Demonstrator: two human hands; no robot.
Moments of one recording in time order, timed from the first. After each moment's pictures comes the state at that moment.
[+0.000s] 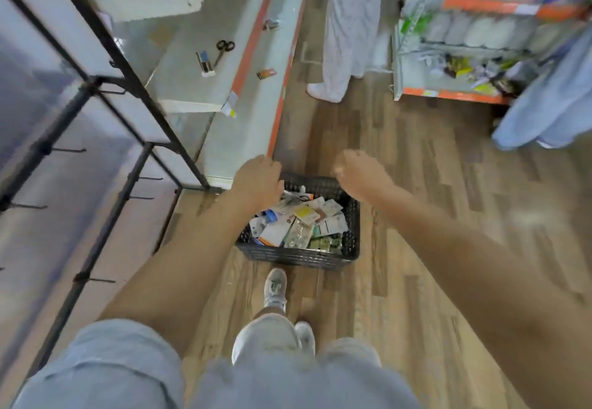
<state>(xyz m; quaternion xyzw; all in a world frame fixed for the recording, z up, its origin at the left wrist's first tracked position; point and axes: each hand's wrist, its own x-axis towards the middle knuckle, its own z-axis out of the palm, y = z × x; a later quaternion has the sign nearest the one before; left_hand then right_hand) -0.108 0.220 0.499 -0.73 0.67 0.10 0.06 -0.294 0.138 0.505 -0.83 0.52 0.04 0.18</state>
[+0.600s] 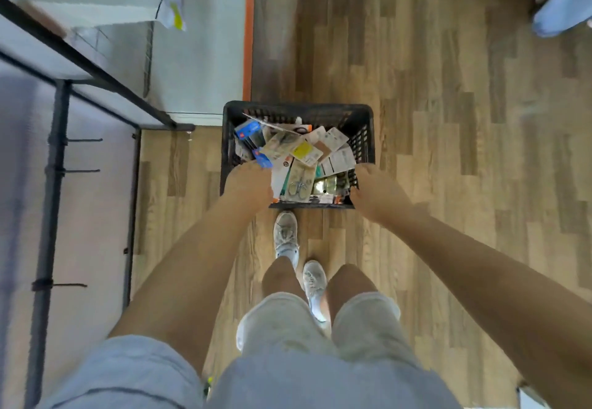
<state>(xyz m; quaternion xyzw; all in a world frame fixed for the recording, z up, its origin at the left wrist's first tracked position) -0.054 0.164 0.317 -0.65 0.67 0.24 0.25 -0.272 0.121 0.333 -0.77 0.55 0.19 0.25</state>
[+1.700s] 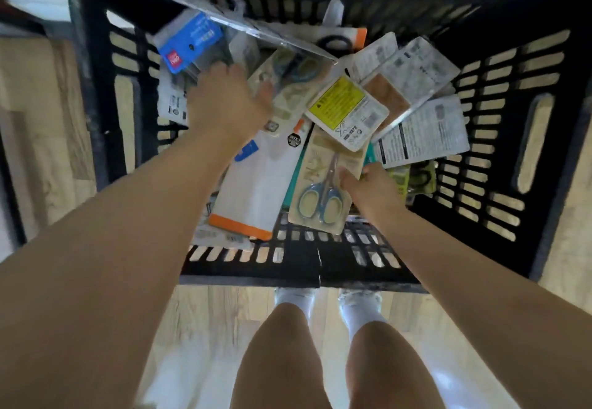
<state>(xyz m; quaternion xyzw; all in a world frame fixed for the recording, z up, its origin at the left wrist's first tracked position) -0.014 0.012 -0.100 -0.82 0.49 0.28 0.08 -0.222 0.052 -0.131 -0.44 0.73 0.11 0.52</state>
